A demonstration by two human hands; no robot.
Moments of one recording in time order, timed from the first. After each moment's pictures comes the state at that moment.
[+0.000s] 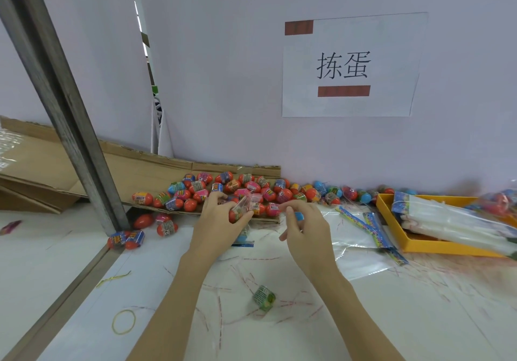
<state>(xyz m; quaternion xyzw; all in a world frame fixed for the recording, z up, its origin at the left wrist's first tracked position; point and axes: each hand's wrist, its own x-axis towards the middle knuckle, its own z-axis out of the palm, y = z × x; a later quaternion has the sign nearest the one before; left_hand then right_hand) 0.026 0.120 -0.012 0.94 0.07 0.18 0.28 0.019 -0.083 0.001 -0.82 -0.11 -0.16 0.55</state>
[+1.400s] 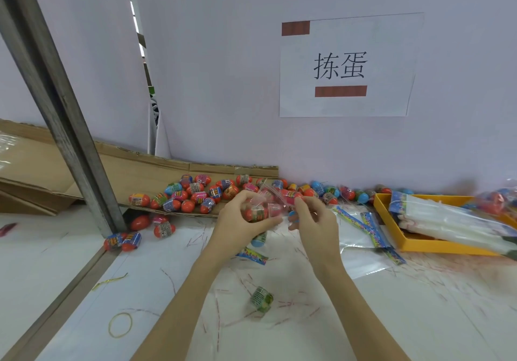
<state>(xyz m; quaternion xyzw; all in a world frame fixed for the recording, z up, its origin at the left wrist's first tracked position) 0.013 0.080 0.008 0.82 -0.02 0.14 0.55 0.026 -0.091 0.006 -0.68 -0.05 -0.13 0.72</state>
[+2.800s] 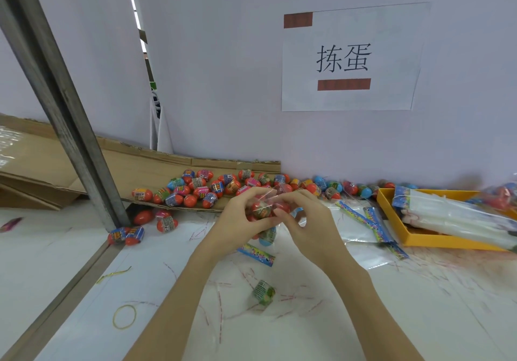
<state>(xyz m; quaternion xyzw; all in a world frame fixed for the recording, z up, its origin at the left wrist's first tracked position) 0.006 0.083 0.017 0.81 -0.10 0.08 0.57 0.025 -0.101 0.012 -0.81 -0.28 -0.17 0.48</state>
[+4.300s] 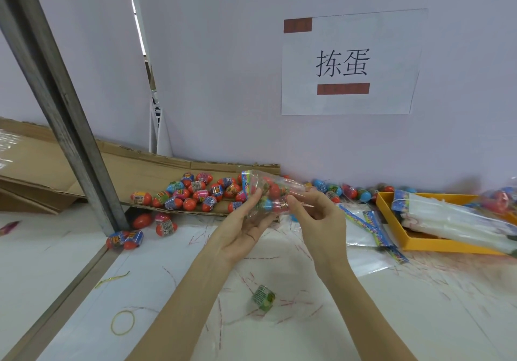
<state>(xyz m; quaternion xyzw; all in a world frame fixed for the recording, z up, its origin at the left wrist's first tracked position) 0.011 0.069 0.020 0.29 0.09 -0.09 0.95 0.020 -0.093 0.012 -0.65 -0.09 -0.14 0.74</state>
